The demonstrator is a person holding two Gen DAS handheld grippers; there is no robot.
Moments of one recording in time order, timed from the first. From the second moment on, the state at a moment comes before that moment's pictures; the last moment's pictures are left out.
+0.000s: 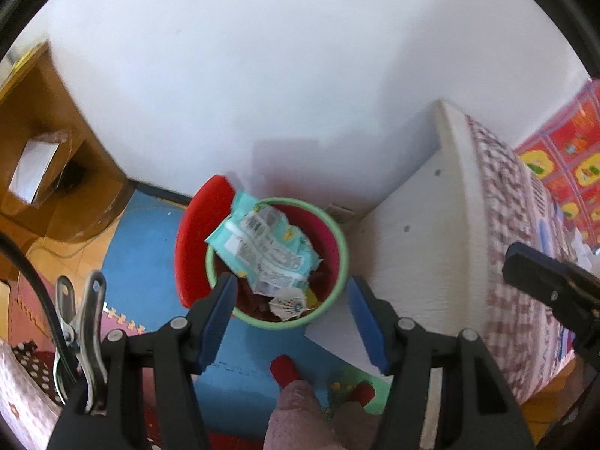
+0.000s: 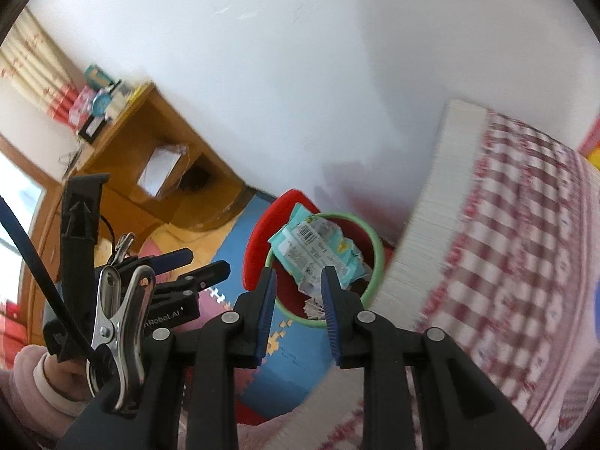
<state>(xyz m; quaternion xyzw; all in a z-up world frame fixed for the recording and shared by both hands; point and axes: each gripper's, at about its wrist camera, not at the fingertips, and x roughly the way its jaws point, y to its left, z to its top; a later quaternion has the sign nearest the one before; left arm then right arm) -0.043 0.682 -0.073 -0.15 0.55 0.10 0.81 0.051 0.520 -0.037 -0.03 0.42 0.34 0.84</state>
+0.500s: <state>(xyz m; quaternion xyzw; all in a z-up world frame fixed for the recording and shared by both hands) -0.018 0.570 -0.026 -0.08 0.55 0.02 0.83 0.007 0.390 -0.006 0.05 0.37 0.27 0.89</state>
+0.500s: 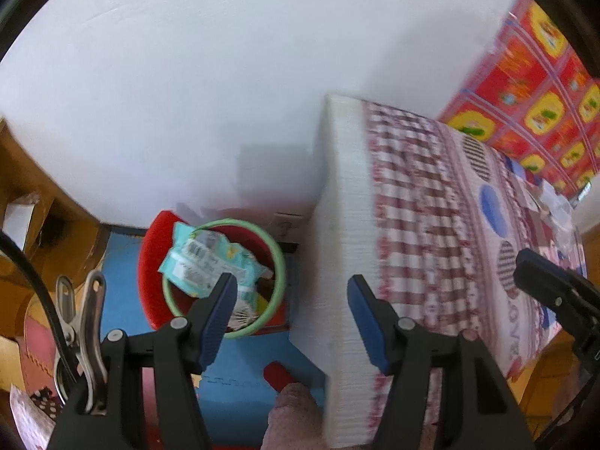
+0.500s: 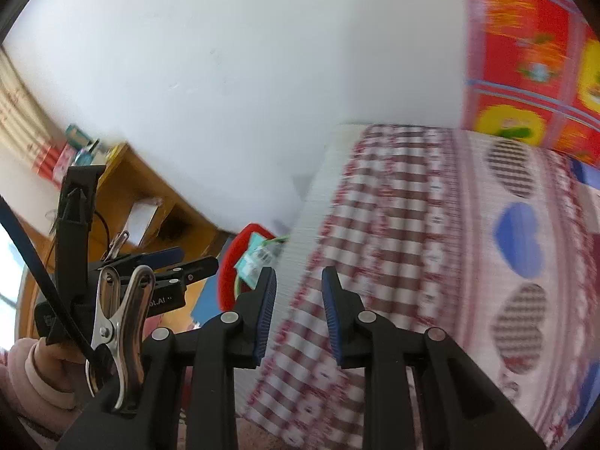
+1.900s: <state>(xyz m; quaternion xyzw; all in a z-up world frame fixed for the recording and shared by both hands) -0.063 0.211 0.015 0.02 0.53 -0.11 0.84 -0.146 -0.006 -0.024 0.19 0.30 0.08 0.93</state>
